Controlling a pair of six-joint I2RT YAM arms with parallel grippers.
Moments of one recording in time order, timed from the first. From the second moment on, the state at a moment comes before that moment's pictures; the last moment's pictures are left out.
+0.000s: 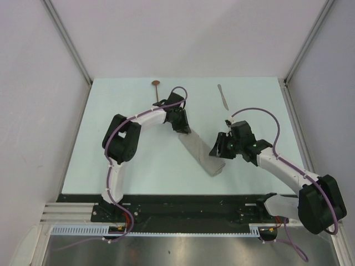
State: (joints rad) left arm -0.54 2.16 1.58 -0.46 0.26 -0.70; right arm 0.47 1.21 0.71 -0.33 -0.25 0.60
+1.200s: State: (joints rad) left arm -0.41 1.24 0.88 -0.45 0.25 -0.63; right arm 0.39 1.54 0.79 -0.36 -0.11 0.56
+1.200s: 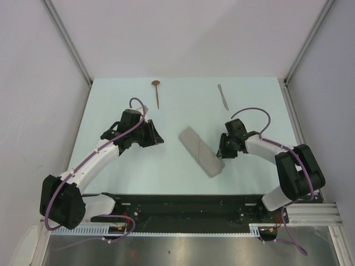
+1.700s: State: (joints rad) left arm -0.26 1.21 0.88 -0.48 0.33 -0.58; right arm 0.76 1.55 0.75 -0.20 -0.07 0.78
